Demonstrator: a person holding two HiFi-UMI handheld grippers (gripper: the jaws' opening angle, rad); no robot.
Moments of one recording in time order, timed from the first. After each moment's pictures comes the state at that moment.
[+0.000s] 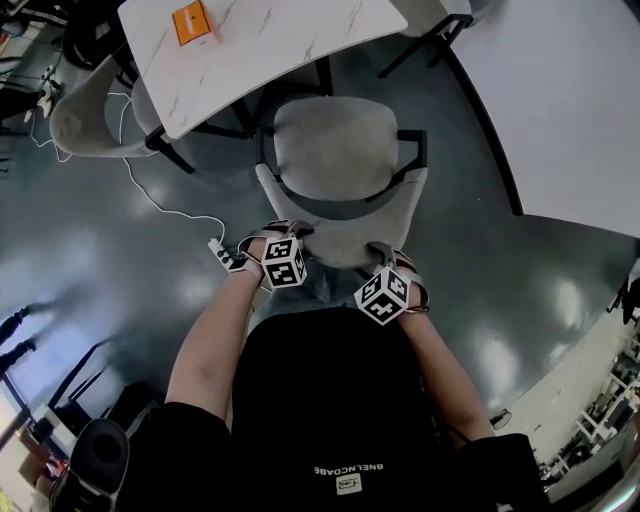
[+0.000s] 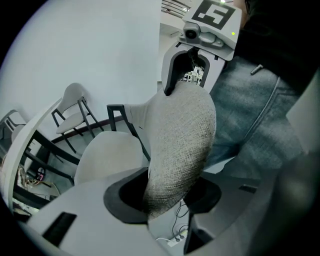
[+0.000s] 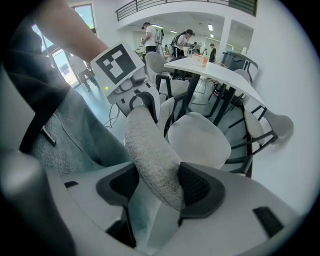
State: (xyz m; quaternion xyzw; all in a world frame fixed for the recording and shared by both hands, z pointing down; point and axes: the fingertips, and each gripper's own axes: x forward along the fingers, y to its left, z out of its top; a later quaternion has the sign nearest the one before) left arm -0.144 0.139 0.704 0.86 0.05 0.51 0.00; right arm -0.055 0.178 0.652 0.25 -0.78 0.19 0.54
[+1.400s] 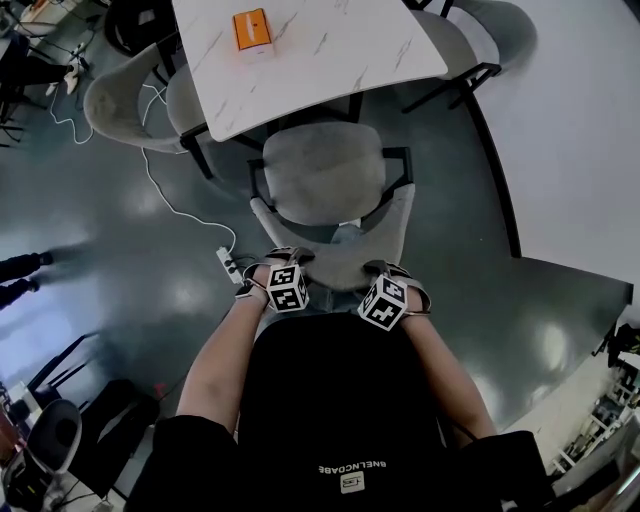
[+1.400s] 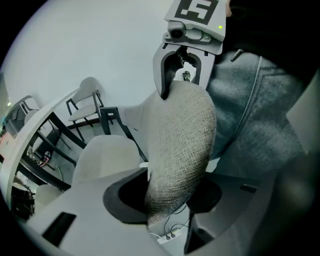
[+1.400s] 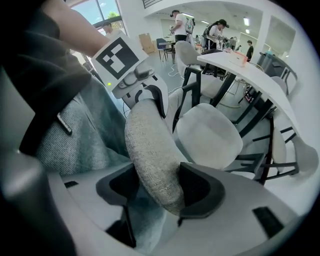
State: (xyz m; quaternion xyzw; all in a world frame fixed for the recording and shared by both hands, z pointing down) left arm -0.211 0.153 0.707 0.86 -0.01 0.51 0.04; right arm -0.119 0.177 0.660 0.09 -0.79 0.15 0.59
